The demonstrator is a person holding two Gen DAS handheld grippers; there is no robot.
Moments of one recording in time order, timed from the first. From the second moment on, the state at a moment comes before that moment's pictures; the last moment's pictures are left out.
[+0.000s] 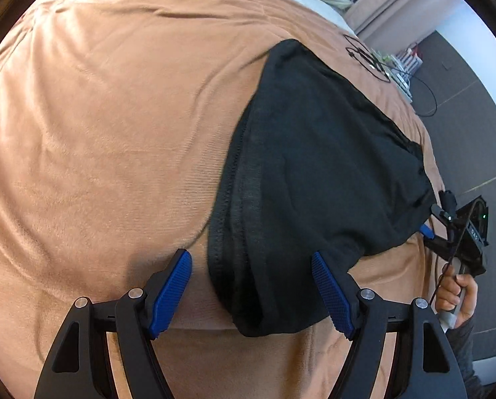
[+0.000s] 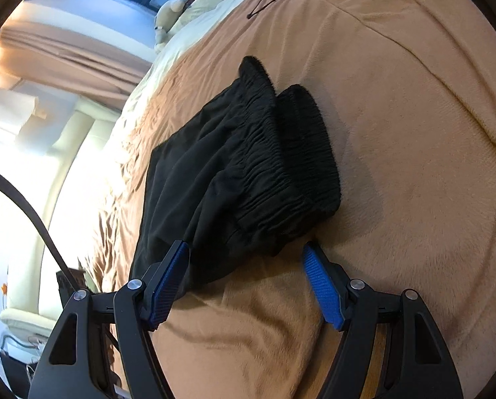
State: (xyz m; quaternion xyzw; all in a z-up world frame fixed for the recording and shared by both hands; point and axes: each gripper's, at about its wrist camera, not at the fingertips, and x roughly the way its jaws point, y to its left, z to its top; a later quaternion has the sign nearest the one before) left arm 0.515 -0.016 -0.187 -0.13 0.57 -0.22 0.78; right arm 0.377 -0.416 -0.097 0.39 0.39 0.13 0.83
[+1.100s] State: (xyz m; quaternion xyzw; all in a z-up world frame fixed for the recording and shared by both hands) left arm 0.490 -0.006 -0.180 -0.22 0.52 -0.30 0.77; right arm 0.366 -0.424 -0.099 0.40 0.35 0.13 0.84
